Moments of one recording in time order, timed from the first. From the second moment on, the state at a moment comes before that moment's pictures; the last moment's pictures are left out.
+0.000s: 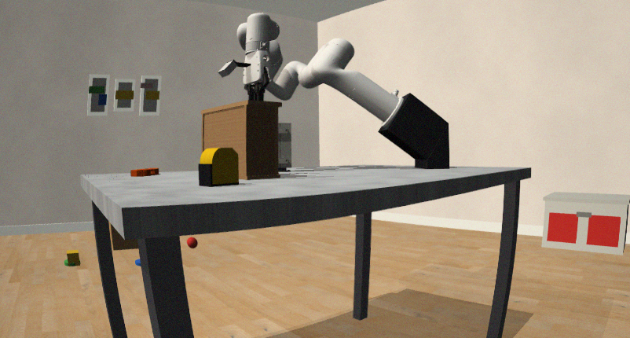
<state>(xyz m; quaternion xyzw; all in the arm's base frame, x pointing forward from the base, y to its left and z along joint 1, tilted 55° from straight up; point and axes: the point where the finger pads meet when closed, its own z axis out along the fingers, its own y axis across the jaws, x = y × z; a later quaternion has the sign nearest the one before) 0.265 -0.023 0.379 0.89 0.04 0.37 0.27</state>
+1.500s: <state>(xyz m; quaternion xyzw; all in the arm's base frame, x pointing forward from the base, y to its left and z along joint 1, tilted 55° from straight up) 0.289 -0.041 0.357 0.89 0.04 0.37 0.27</state>
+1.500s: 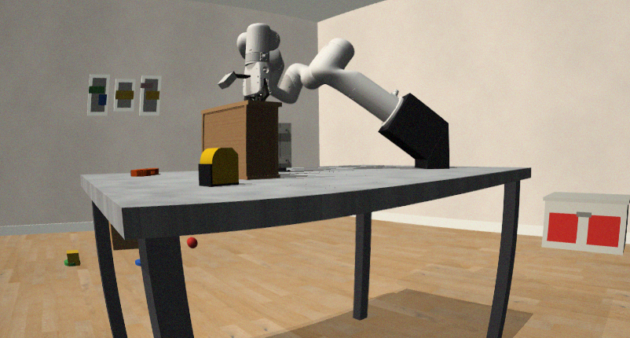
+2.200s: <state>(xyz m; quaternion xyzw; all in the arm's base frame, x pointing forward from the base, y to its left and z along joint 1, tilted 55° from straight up) 0.339 -0.076 0.315 0.89 0.04 0.37 0.27</state>
